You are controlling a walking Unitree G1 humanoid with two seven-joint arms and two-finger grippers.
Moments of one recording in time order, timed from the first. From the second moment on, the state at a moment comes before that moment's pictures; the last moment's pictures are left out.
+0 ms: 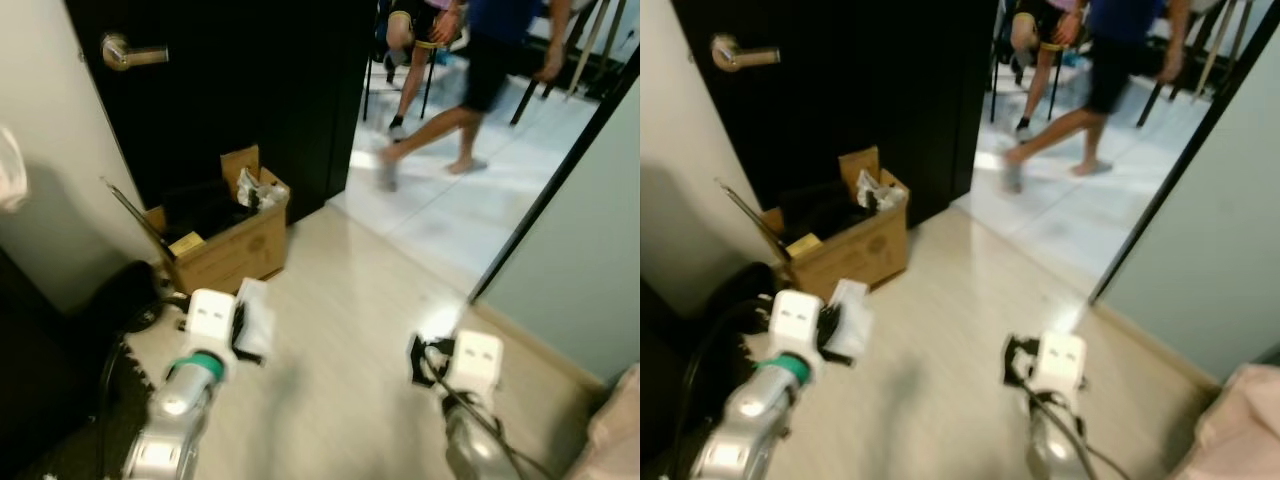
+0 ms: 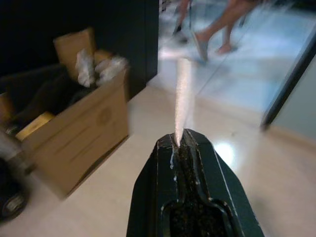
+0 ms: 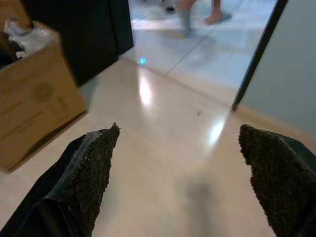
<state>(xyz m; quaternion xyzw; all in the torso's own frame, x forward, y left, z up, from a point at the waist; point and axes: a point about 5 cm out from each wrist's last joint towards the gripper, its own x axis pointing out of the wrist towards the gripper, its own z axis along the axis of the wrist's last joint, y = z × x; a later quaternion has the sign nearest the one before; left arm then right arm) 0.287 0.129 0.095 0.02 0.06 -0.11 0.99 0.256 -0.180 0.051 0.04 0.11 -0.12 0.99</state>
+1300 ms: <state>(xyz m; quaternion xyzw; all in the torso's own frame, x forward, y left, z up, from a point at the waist) 0.290 0.139 0.095 0.02 0.06 -0.09 0.99 0.261 -0.169 0.058 0.06 0.10 -0.08 0.99</state>
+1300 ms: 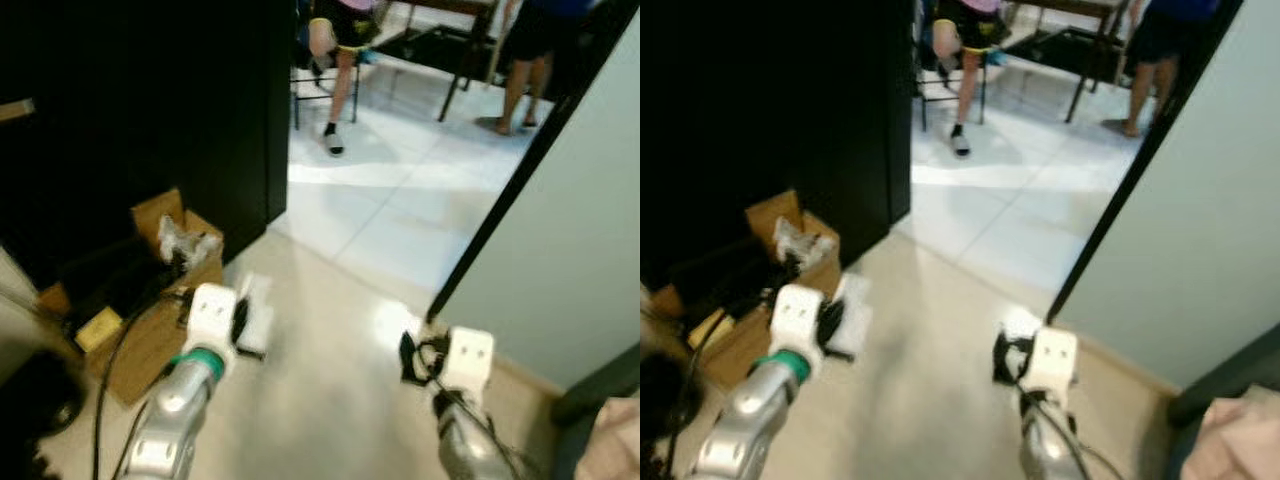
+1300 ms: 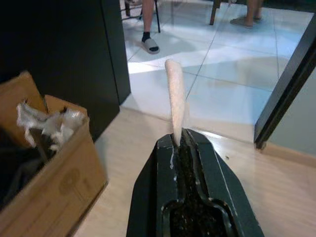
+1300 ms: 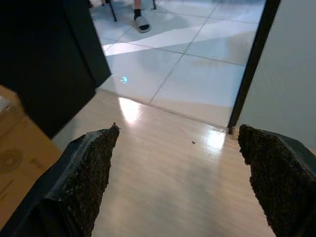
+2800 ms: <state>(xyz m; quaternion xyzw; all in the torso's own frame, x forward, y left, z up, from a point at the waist) 0.283 0.147 0.090 0.02 0.07 -0.07 0.99 0.263 -0.161 0.057 0.00 0.11 -0.03 0.99</state>
